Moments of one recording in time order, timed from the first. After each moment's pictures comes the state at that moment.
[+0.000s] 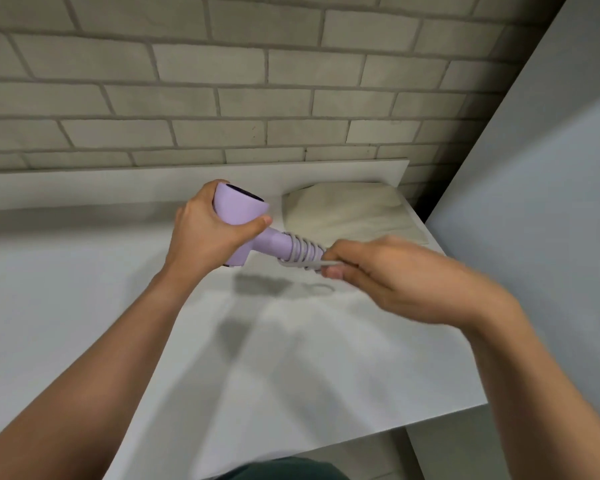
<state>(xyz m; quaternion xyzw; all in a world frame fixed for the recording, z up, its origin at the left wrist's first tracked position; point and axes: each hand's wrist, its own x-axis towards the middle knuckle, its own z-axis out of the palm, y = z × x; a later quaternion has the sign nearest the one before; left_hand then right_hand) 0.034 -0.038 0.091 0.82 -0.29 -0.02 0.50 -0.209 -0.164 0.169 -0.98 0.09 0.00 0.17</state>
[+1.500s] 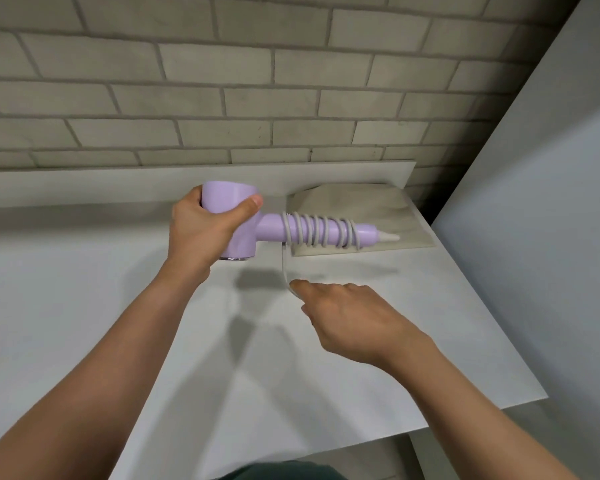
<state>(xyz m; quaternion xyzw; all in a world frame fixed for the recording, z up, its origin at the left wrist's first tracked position) 0.035 -0.040 0.094 0.74 -0.17 -0.11 0.64 -0.182 -0.136 0.080 -0.99 0.10 0.00 0.06</state>
